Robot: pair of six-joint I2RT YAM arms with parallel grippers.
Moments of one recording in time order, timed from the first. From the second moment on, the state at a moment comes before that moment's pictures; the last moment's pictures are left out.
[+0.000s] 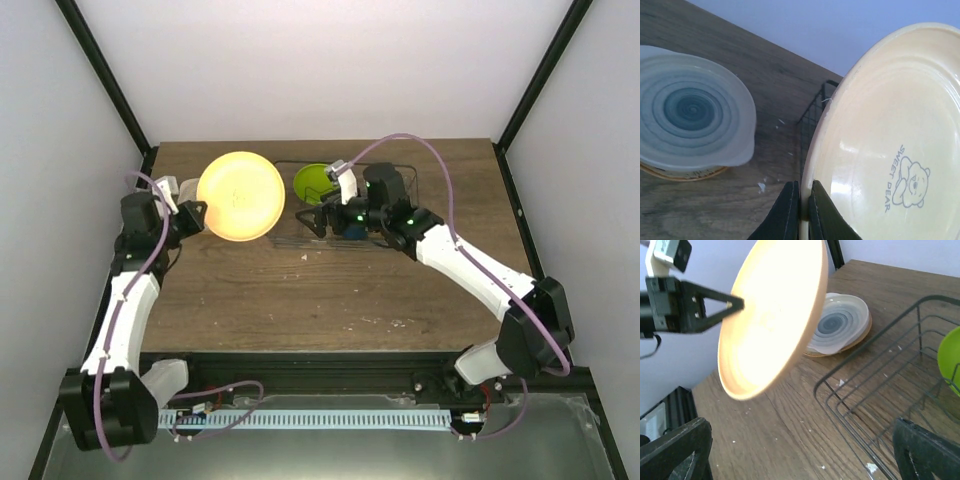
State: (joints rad) left arm 0.12 1.08 0.85 -0.25 0.41 -0.44; right arm 0.64 1.44 1.16 -0.13 -0.46 0.22
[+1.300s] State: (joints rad) left arm -0.08 0.86 0.69 -0.20 0.34 -0.43; right arm 0.69 1.69 1.40 -0.15 -0.56 0.33
